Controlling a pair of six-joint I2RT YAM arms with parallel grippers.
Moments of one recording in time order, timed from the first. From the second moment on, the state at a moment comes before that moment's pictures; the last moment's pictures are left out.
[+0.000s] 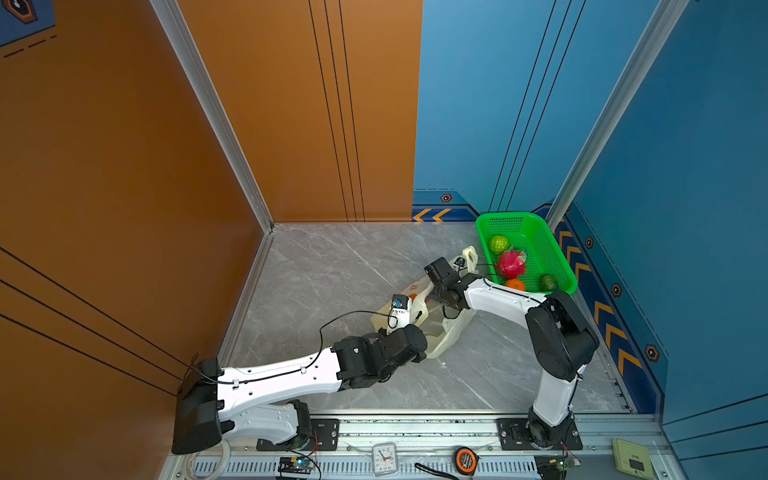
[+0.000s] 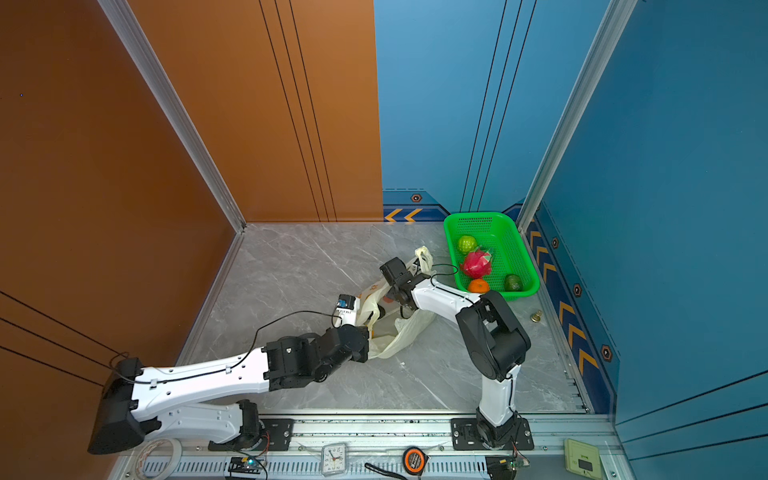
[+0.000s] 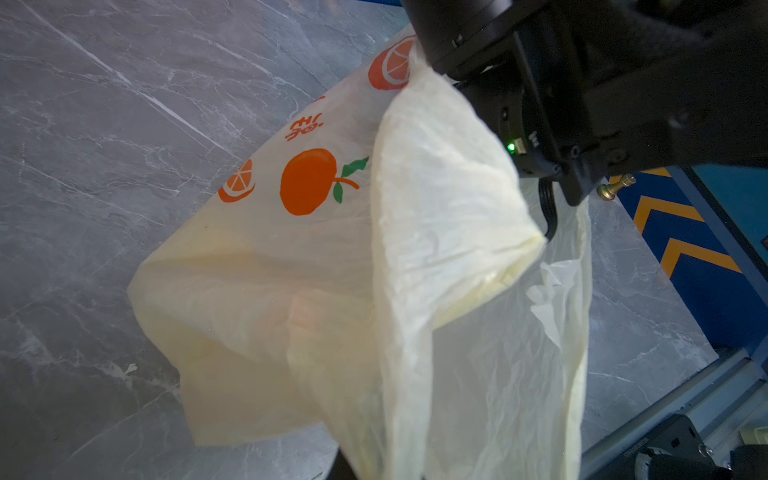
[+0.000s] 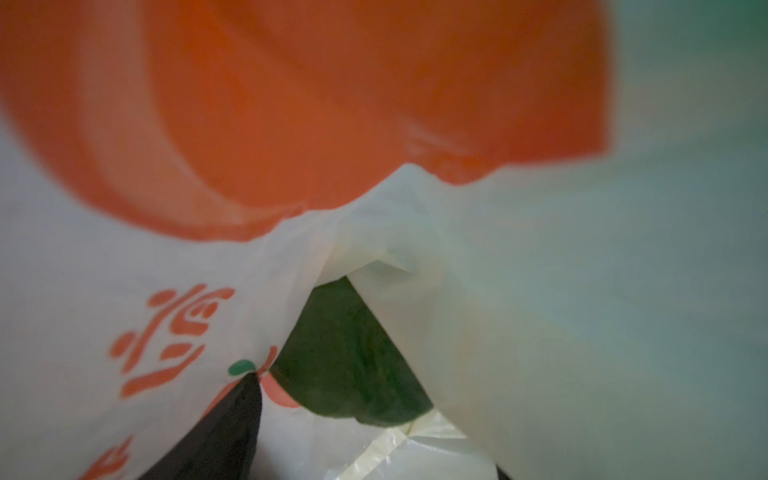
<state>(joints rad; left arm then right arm) -1.22 1.22 0.91 -0.44 -0.54 -0.84 0.62 1.87 1.23 -0.43 0.34 0.95</state>
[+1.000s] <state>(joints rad) -1.24 1.20 0.91 -0.44 -0.53 -0.85 0.59 1.97 1.32 -0.37 0.38 0.82</state>
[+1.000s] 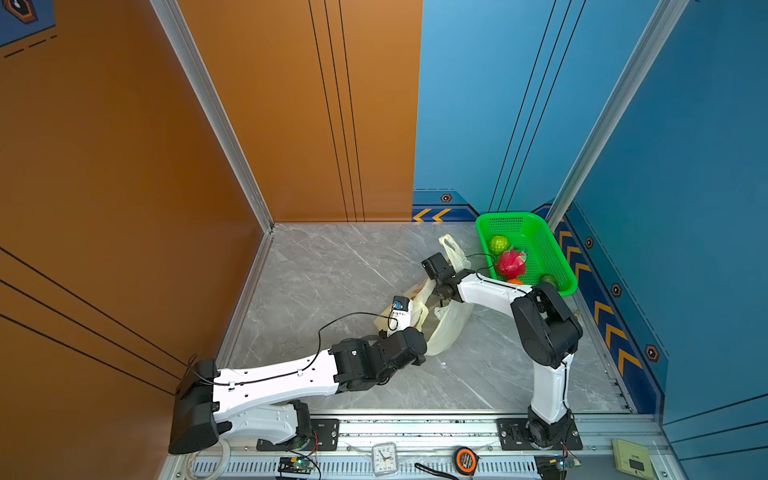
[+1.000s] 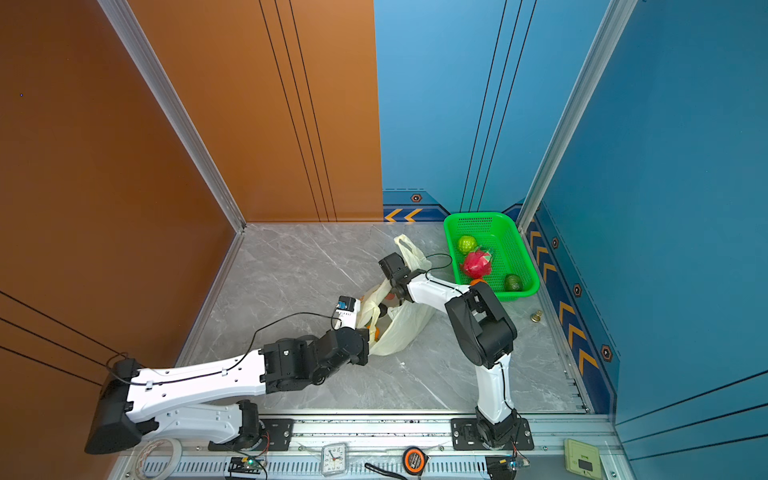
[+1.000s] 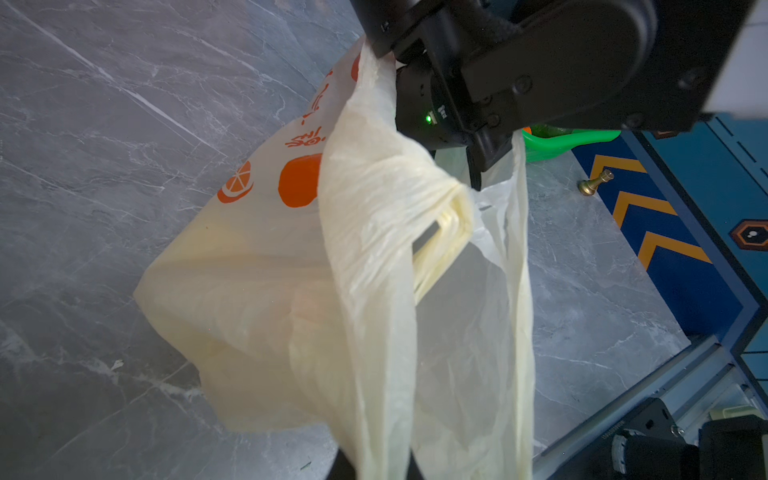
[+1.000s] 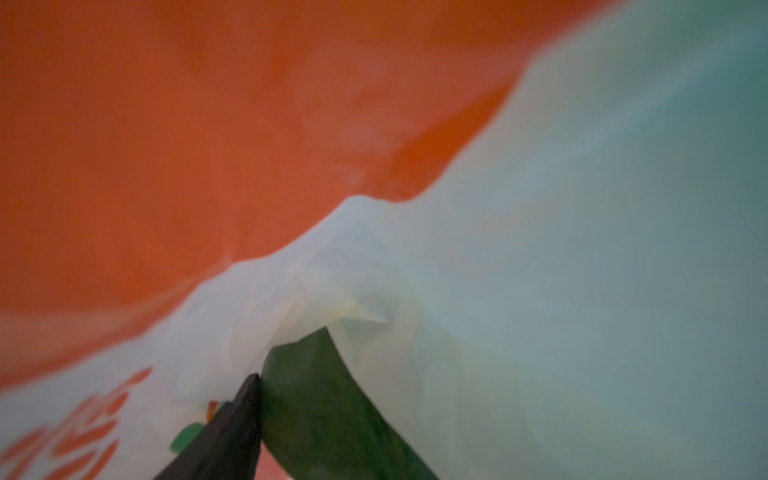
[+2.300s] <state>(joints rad) -1.20 1.16 0.82 -0.44 -0.55 -0.84 0.78 1.44 1.07 -0.52 0.07 0.82</state>
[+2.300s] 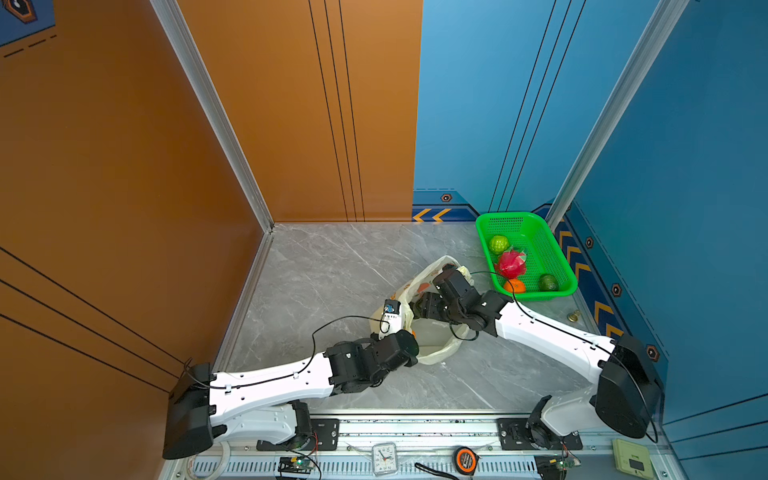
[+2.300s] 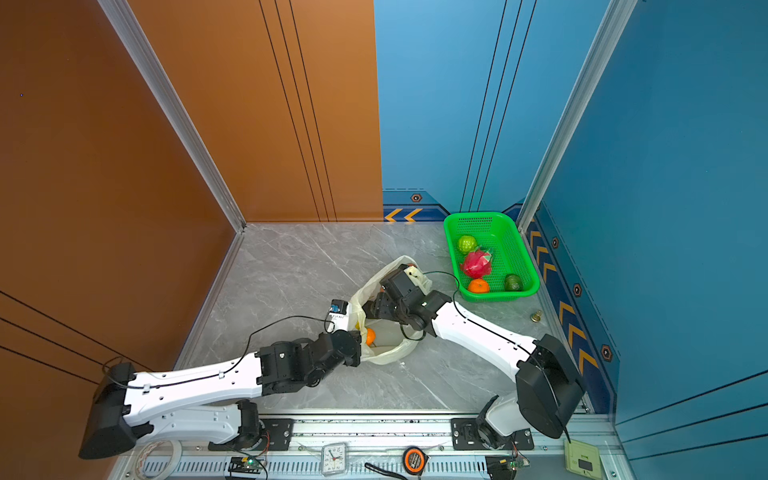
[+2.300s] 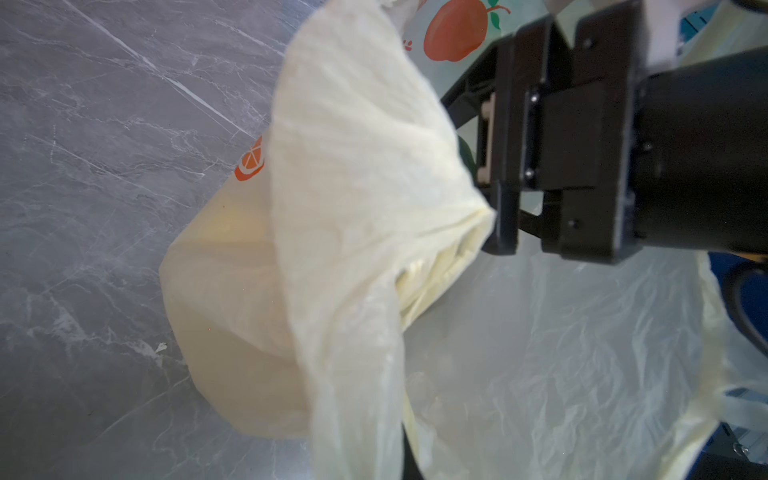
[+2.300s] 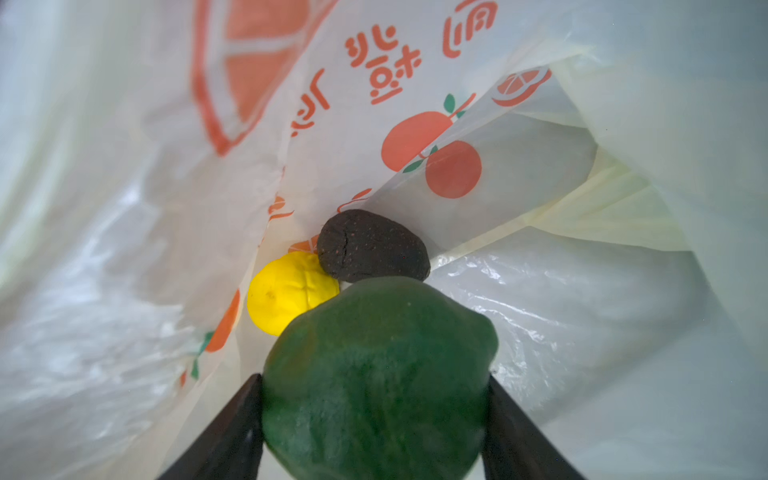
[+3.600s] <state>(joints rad) -1.19 1.15 0.83 -0.45 -0.55 -0.83 0.22 1.45 1.65 -0.79 -0.11 0.71</state>
